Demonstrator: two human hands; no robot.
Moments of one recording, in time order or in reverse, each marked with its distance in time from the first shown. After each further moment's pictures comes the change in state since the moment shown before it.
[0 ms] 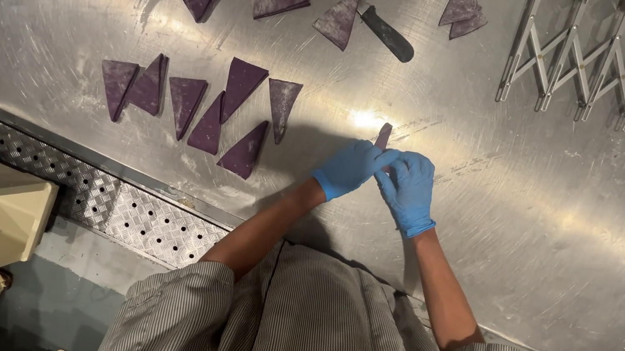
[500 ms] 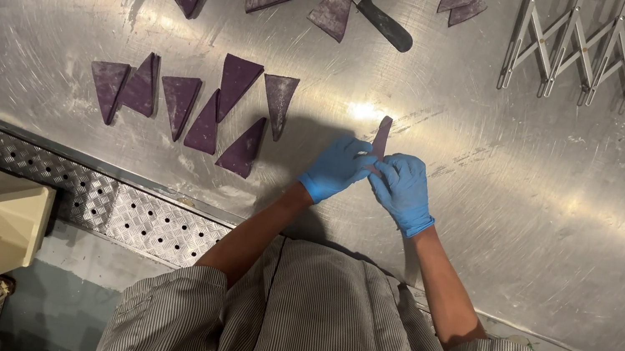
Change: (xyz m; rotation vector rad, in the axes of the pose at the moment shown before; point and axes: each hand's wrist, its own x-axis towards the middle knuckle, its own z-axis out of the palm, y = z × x) left_hand -0.039 -0.031 0.042 -0.116 0.310 0.088; right_hand -0.014 0.006 0.019 -0.073 0.014 -0.193
